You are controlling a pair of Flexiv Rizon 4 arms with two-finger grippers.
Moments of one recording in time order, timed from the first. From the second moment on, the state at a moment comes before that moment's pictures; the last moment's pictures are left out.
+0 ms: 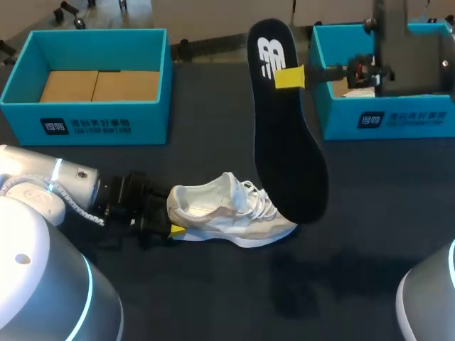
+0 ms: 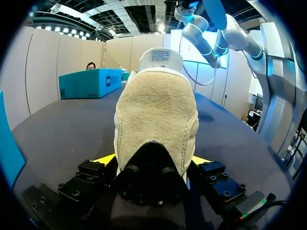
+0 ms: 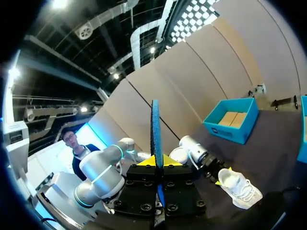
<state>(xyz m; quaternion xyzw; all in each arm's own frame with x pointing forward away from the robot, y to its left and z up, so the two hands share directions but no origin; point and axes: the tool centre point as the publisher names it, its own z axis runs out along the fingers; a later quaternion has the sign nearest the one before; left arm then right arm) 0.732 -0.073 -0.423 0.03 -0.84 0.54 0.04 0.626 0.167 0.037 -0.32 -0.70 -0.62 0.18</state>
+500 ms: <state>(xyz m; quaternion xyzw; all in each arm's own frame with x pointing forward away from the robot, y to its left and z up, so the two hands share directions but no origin) 0.732 -0.073 -0.423 0.03 -0.84 0.54 0.04 0.631 0.155 0.029 -0.31 -0.69 -0.63 0.17</state>
